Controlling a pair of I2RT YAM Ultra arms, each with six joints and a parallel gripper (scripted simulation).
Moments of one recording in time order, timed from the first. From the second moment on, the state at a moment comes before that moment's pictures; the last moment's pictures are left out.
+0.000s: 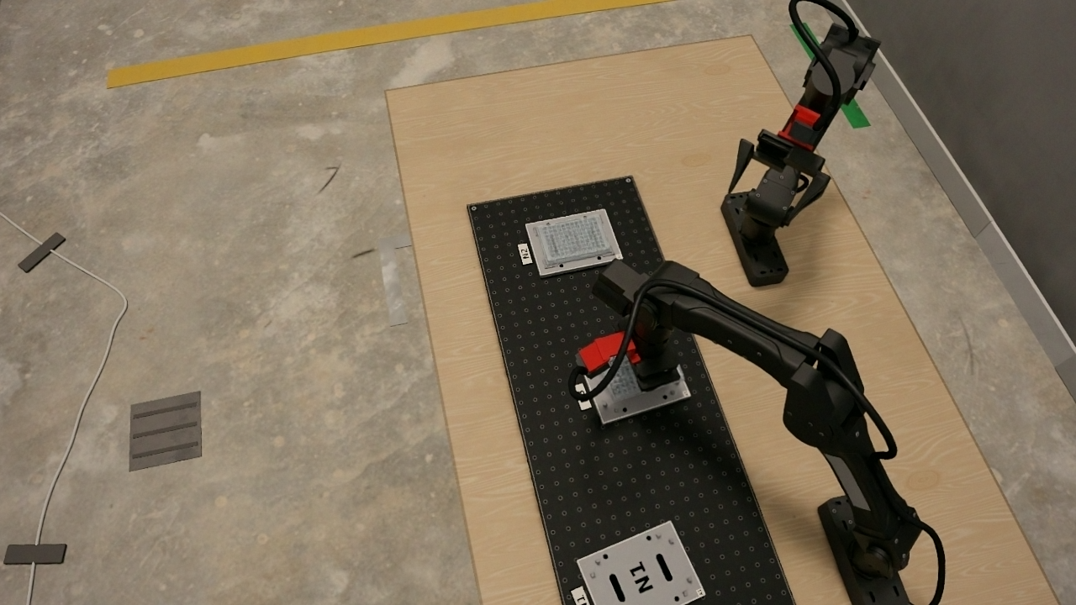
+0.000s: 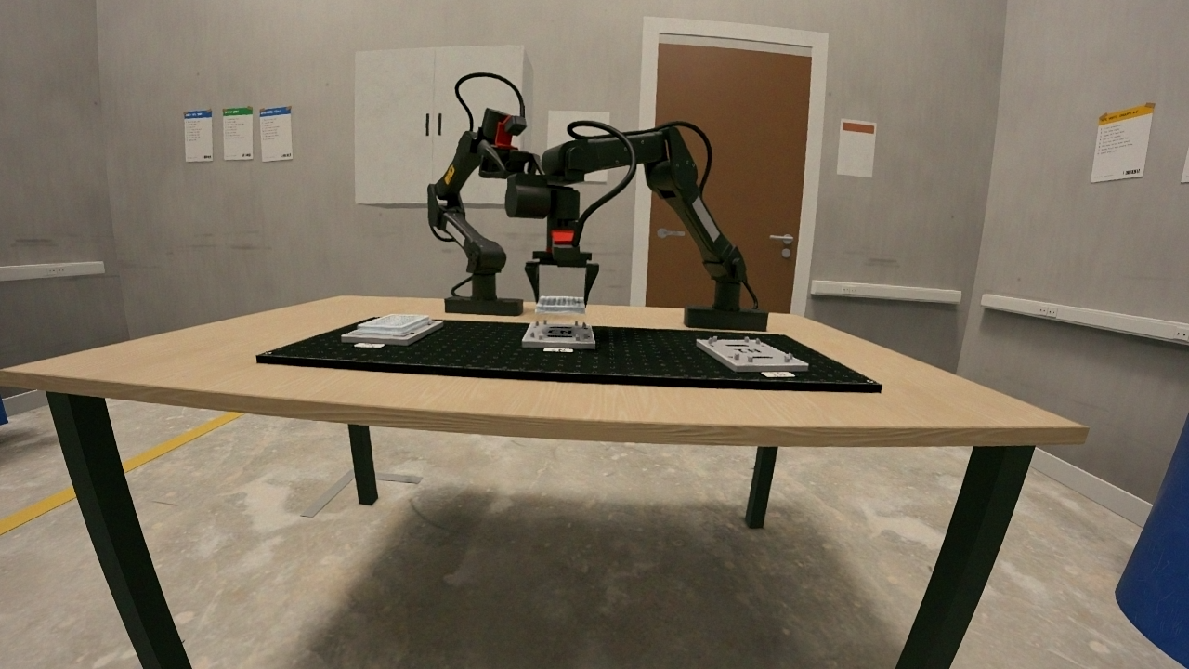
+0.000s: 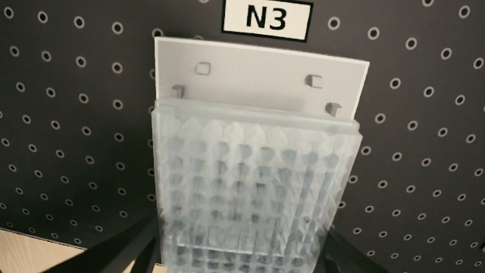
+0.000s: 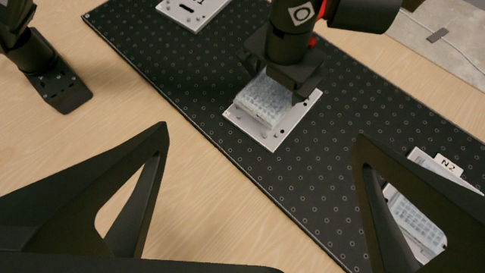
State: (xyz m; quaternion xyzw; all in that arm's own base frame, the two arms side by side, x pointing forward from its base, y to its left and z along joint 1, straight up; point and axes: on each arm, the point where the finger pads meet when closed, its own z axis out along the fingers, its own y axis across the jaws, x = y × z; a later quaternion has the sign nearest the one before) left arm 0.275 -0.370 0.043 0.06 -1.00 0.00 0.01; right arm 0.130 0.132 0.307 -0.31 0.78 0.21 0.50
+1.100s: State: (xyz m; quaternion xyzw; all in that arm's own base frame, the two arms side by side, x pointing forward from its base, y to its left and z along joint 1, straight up) left arm 0.277 -0.372 0.017 0.06 -1.00 0.00 0.01; right arm 0.148 0.110 0.305 -0.25 0.81 0.17 0.51
